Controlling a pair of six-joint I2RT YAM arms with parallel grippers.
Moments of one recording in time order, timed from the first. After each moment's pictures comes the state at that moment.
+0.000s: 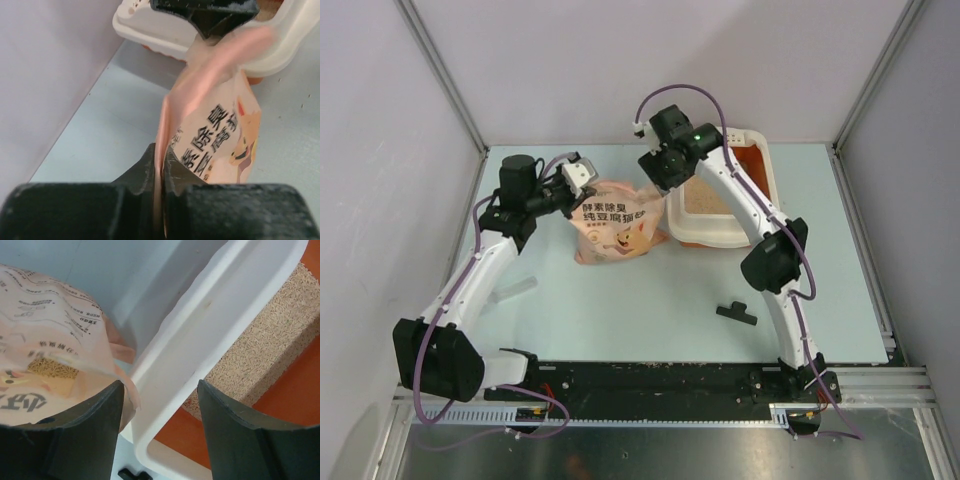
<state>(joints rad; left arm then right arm) -0.20 1.28 1.11 -0.22 0.64 0.61 0.62 2.24 2.47 -1.17 0.11 -0.12</state>
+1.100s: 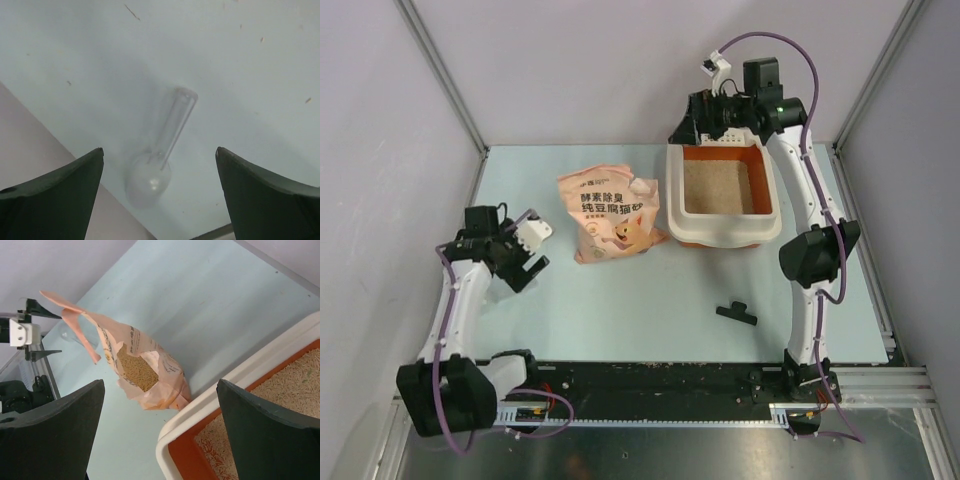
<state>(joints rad) 0.12 1.07 0.91 -0.85 0.19 0.89 0.26 2.12 2.45 -0.85 -0.80 0.03</state>
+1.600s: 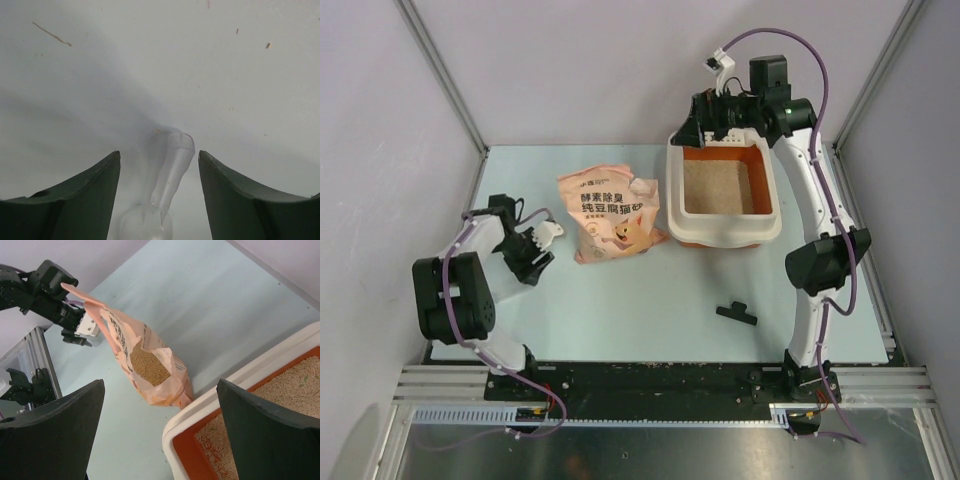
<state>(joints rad) 0.15 1.60 1.03 -0.88 0.25 1.05 0.27 2.04 2.40 -0.85 -0.82 -0.01</state>
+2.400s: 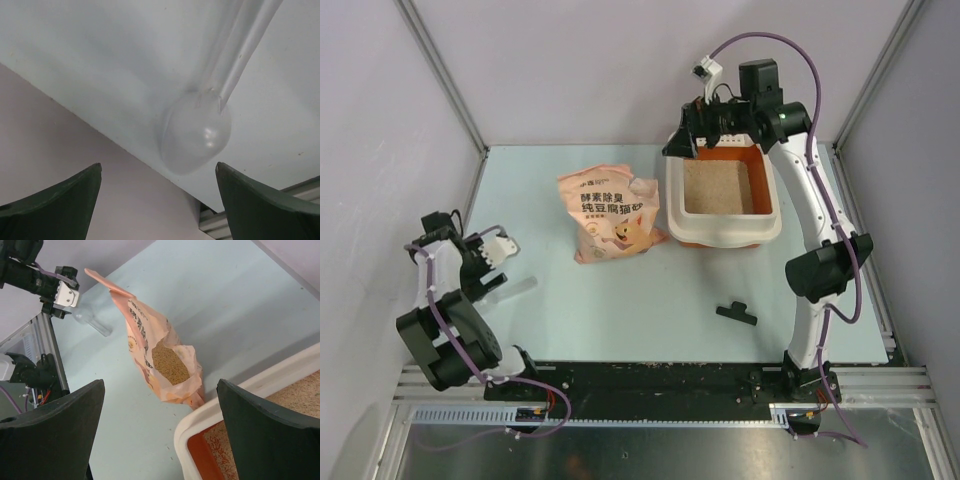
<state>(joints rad) 0.52 1.36 0.96 -0.89 0.09 1.42 0.33 1.97 2.34 -0.87 -0.82 -0.08</state>
